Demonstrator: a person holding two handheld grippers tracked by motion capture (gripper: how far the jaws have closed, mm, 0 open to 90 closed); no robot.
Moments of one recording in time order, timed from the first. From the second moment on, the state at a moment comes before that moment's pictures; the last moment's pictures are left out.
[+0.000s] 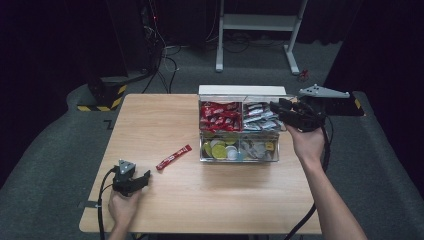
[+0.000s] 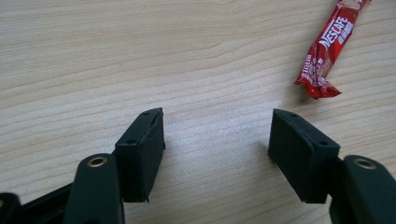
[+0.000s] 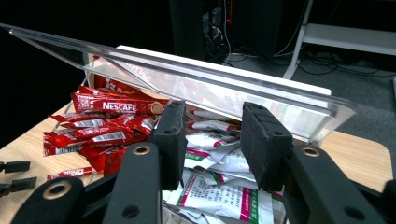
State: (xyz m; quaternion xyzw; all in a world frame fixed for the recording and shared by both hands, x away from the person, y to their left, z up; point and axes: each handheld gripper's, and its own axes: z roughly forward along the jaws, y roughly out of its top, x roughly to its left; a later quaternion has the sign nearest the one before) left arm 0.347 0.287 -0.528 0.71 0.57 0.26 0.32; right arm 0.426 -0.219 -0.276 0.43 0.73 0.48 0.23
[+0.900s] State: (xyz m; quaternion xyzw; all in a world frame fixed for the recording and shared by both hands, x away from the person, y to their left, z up) left arm 0.347 0.287 -0.528 0.71 0.57 0.26 0.32; right arm 0.422 -0.254 -0.268 0.46 0.70 0.48 0.26
